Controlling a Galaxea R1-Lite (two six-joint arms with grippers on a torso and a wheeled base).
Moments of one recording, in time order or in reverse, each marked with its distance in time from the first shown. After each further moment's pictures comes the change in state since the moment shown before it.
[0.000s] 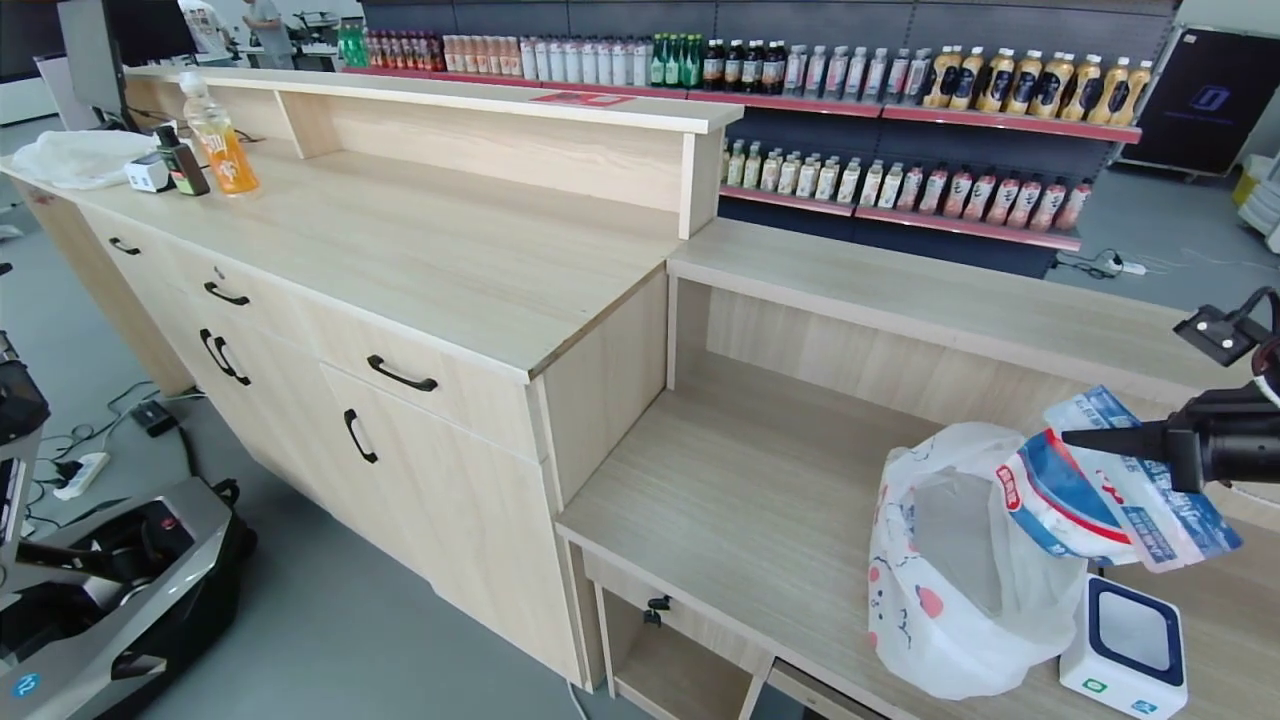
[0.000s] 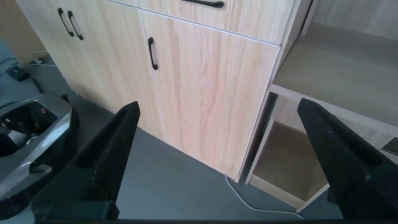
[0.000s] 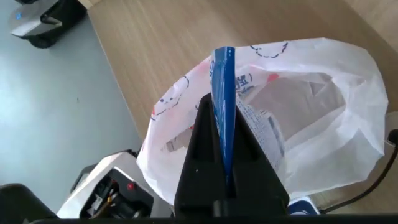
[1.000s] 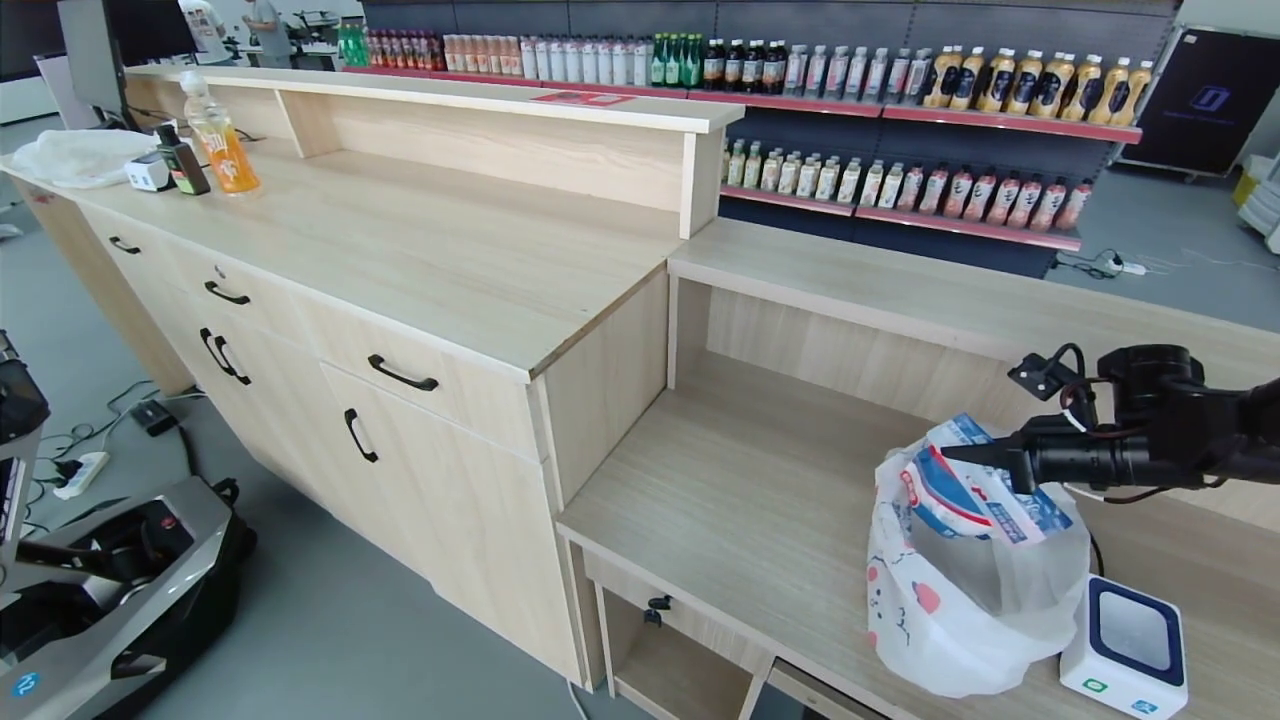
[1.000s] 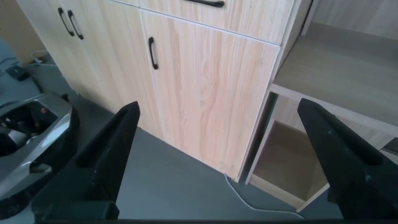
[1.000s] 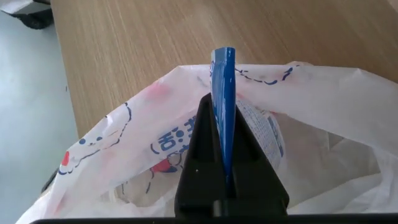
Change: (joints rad) left arm -0.001 0.000 0.000 0.000 0.000 0.000; right arm 0.127 0.437 -0.161 -0.290 -0.020 0.009
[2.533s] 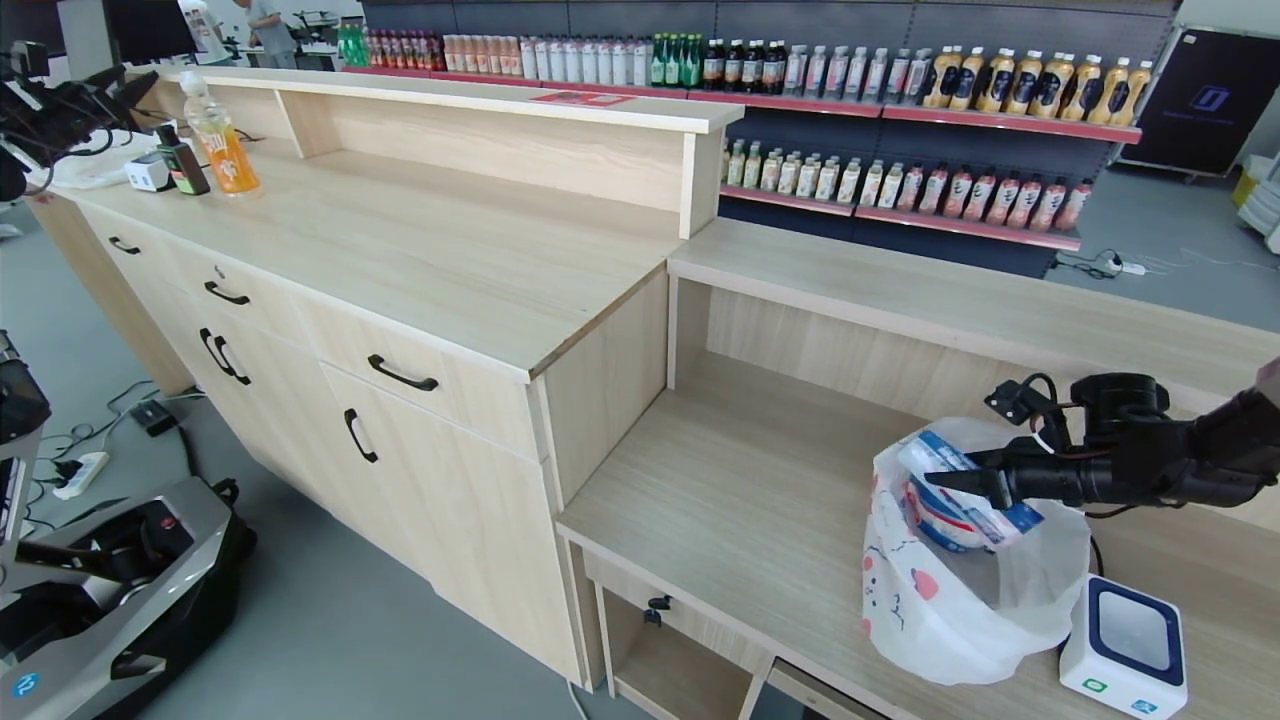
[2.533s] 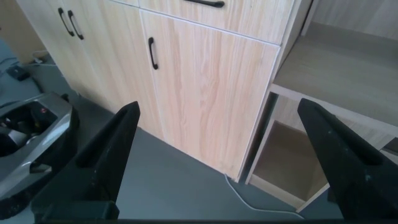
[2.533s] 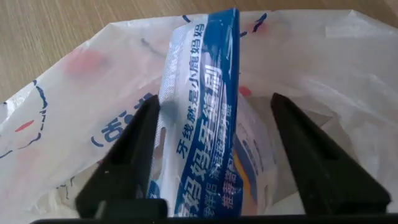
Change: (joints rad) left arm 0.000 0.000 0.000 0.000 0.000 0.000; right arm -0.003 0.138 -0.035 -0.133 -0.108 -0.009
